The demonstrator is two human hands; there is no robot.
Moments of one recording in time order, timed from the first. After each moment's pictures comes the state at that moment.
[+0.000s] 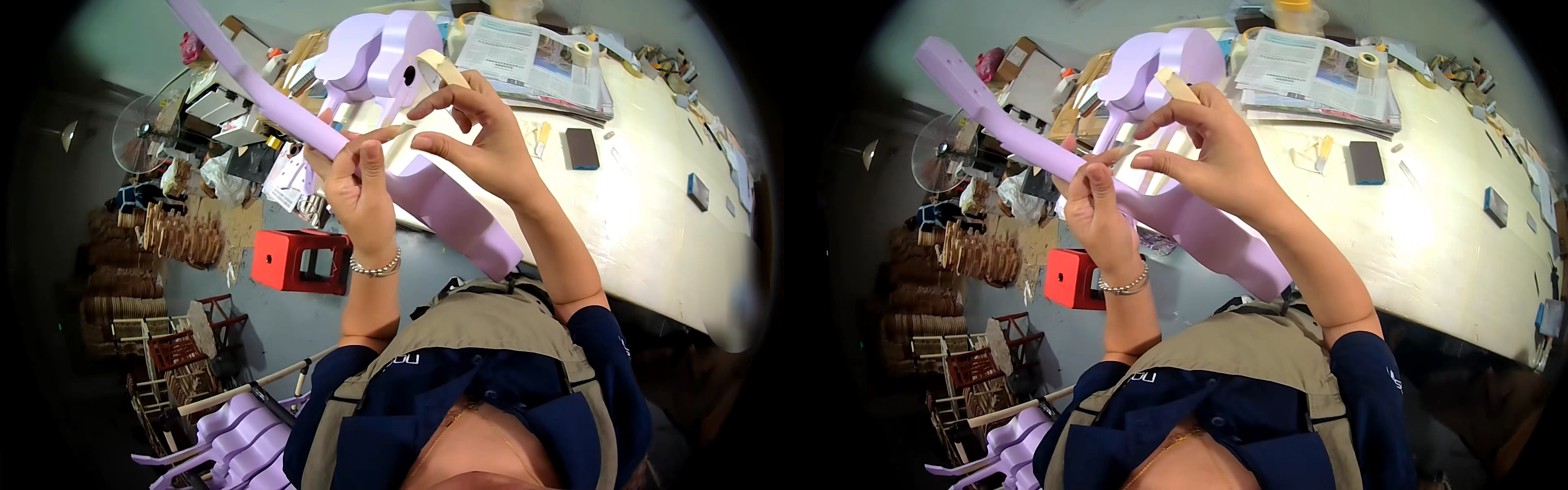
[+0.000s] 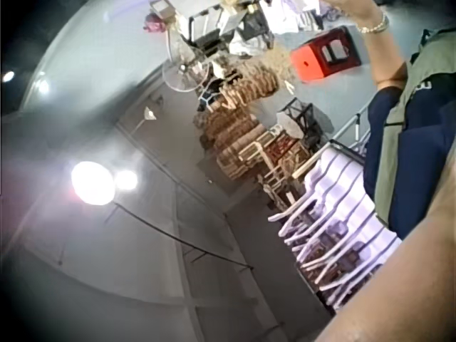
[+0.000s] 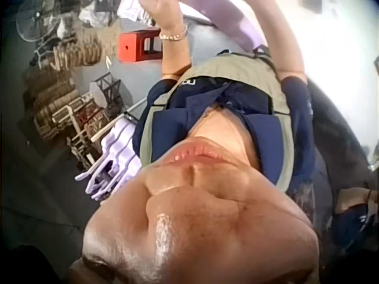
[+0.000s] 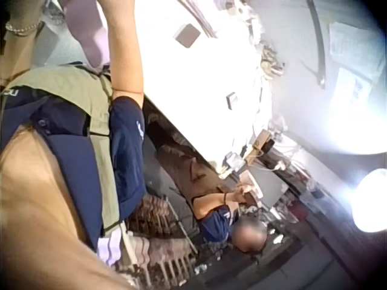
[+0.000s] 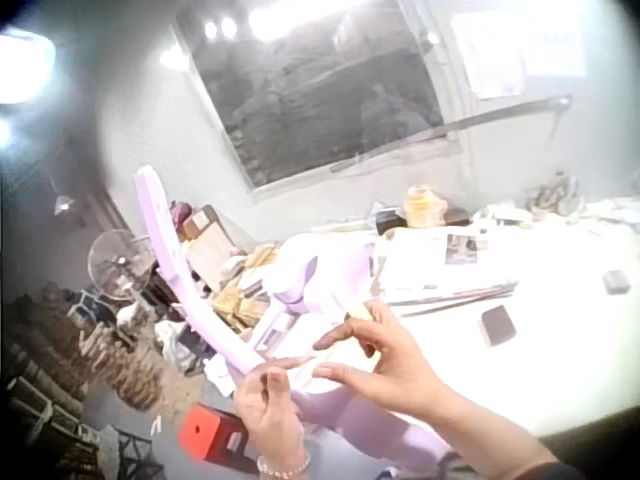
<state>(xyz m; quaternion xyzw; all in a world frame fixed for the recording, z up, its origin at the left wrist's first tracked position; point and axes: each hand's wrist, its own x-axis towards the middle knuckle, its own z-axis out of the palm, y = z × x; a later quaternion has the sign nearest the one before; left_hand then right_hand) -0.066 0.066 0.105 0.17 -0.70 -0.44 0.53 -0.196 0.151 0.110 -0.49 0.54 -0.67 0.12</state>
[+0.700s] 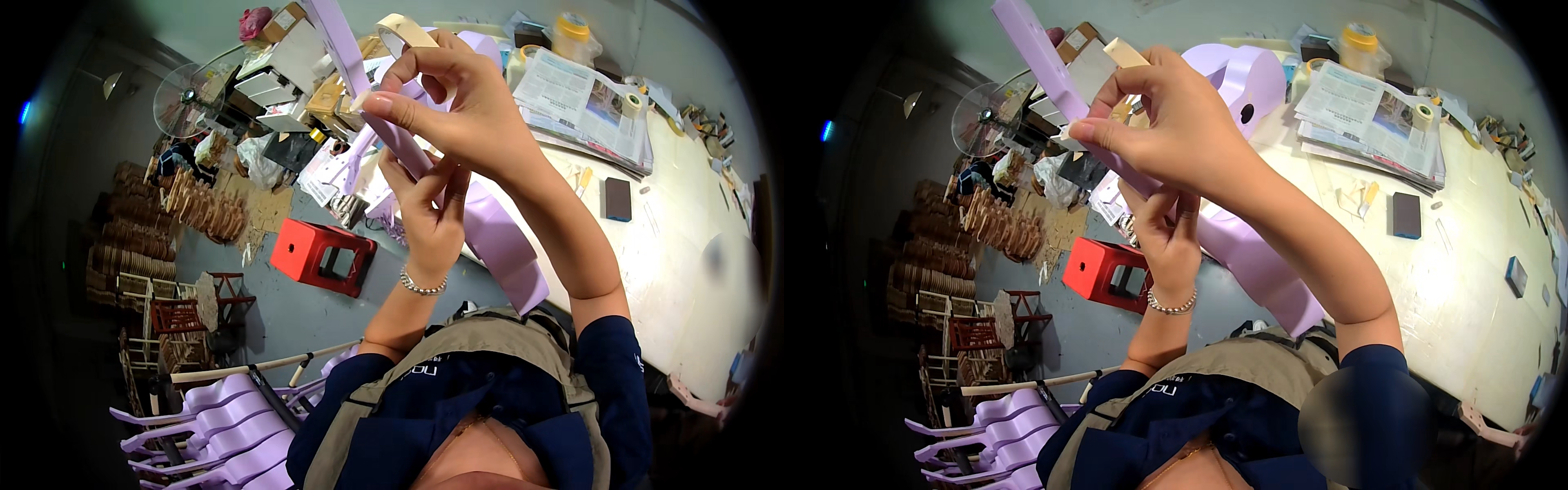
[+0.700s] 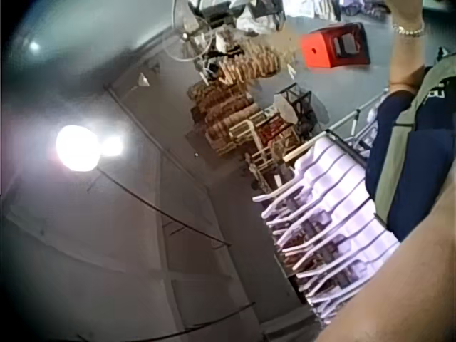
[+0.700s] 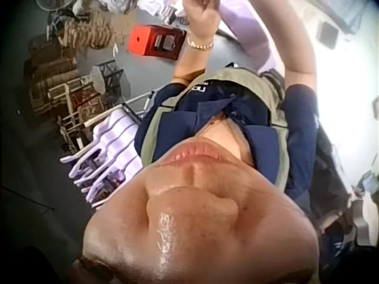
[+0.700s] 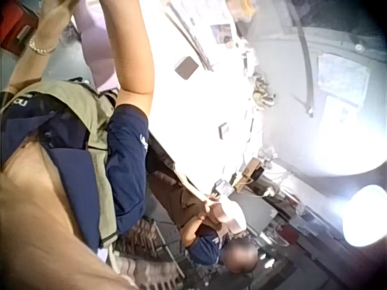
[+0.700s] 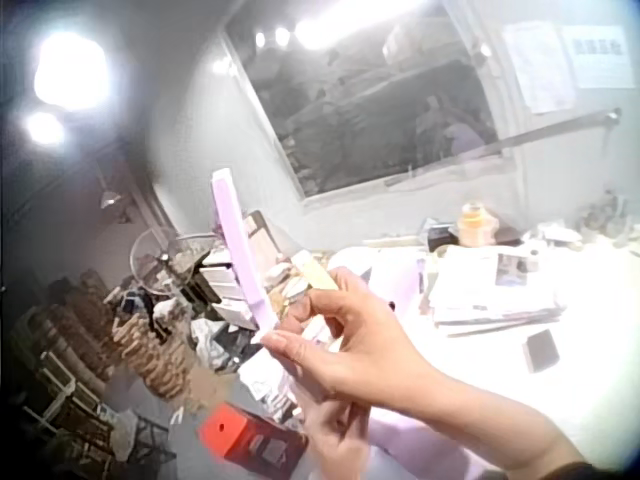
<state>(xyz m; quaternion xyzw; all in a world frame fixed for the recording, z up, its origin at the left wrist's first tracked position) -0.066 0.071 0.097 0.19 -0.72 -0.41 0.53 -0.174 0.083 0.185 -0.56 0.44 -0.69 0.12</state>
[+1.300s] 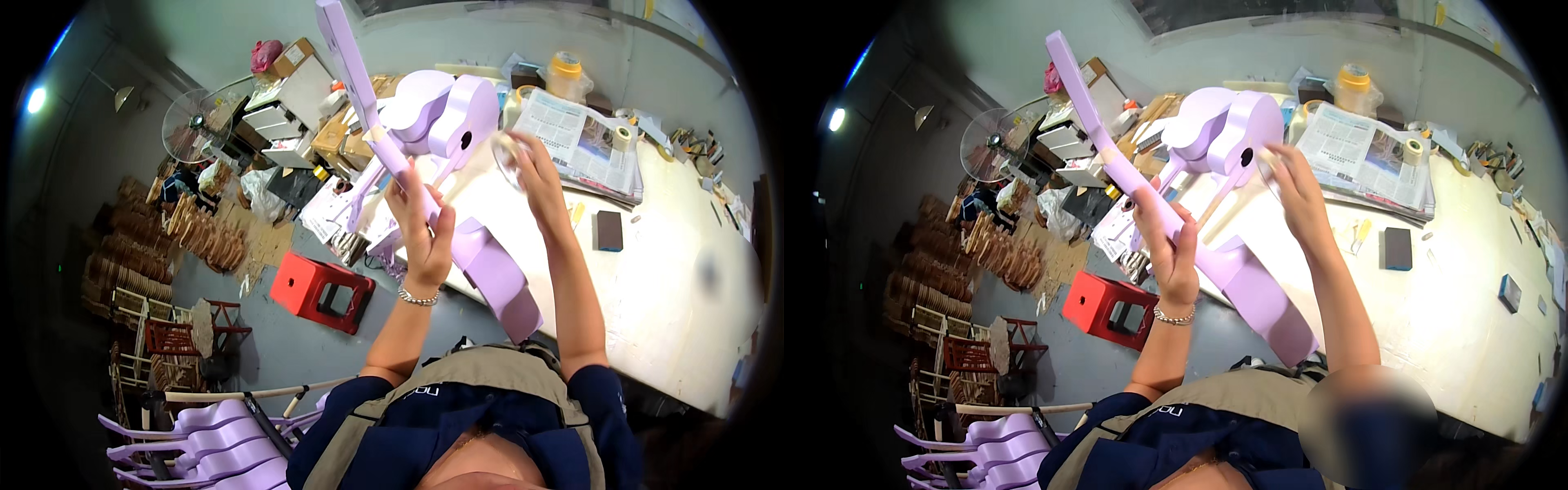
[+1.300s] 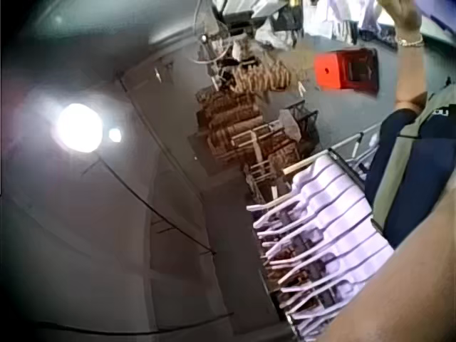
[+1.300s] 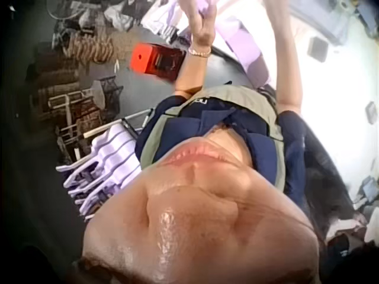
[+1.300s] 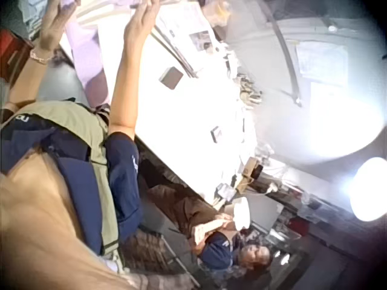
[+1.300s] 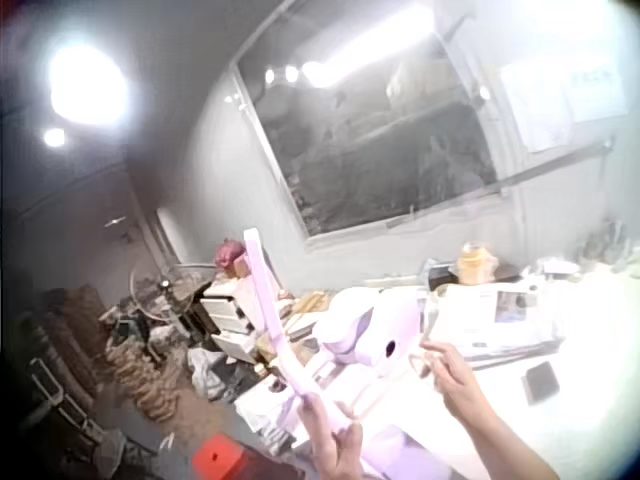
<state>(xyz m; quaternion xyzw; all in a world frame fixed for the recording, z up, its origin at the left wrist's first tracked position) -0.070 0.043 0.086 0.11 -0.78 -0.28 0.55 -0.240 0.106 0.074 -0.40 0.53 -0.73 0.15</state>
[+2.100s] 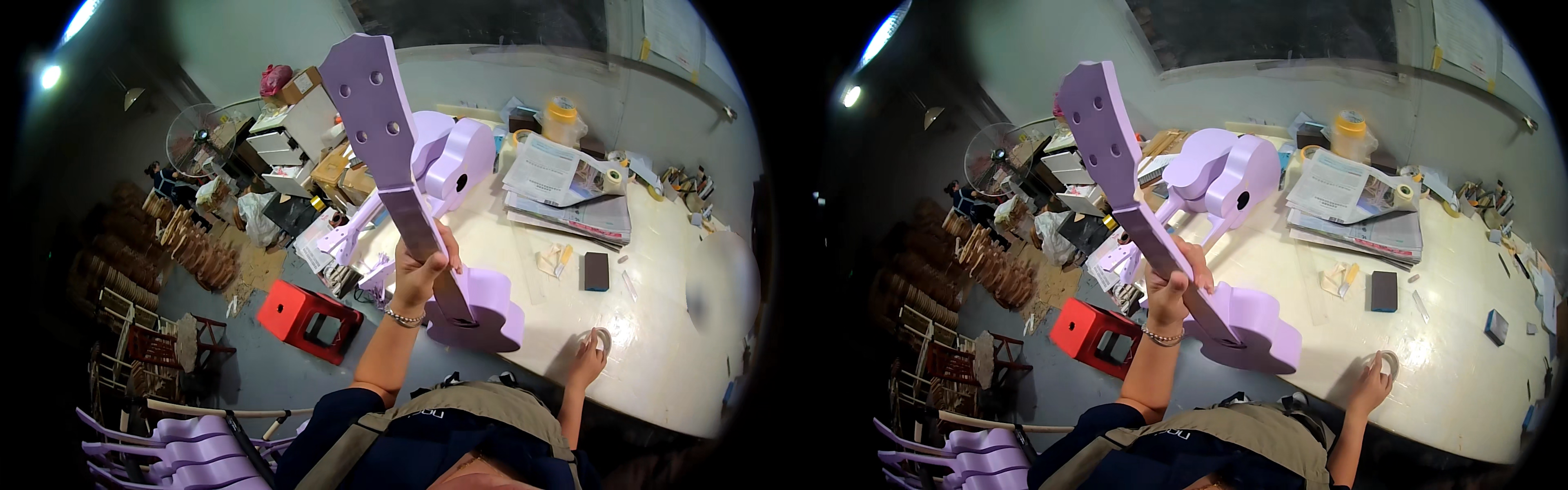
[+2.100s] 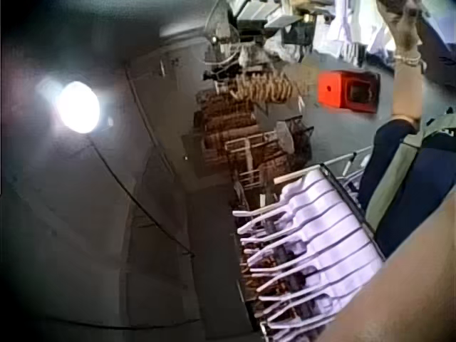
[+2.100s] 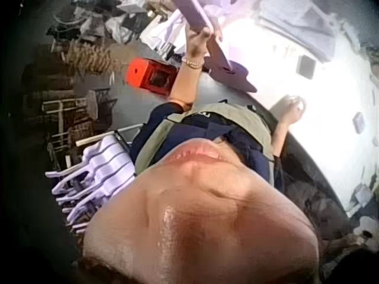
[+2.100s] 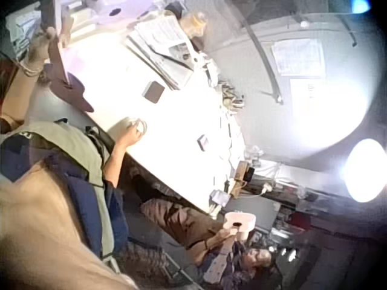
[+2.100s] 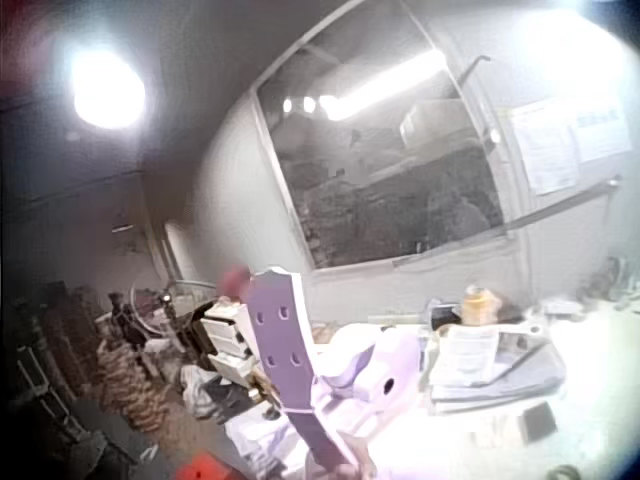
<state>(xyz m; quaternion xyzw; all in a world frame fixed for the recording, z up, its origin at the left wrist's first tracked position) -0.080 0.033 0.092 -0.10 -0.57 -0.69 0.43 -0.232 0.339 -0.179 -0.17 0.95 -0.21 -0.16</state>
